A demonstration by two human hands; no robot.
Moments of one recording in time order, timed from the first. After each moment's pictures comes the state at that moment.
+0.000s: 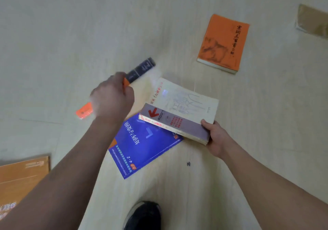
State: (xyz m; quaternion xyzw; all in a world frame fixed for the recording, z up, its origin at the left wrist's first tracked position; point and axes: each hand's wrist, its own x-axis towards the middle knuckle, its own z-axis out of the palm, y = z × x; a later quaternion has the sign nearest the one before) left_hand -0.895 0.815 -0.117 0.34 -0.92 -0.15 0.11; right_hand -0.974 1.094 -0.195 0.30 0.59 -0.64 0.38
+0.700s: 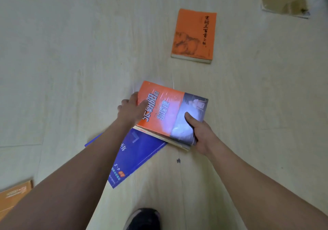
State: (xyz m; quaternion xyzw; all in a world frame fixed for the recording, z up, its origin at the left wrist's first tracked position) left_hand -0.941 0.881 -0.206 0.33 -0.85 -0.36 -0.19; right_hand -0.956 1.117 -0.211 0.28 0.54 -0.70 0.37
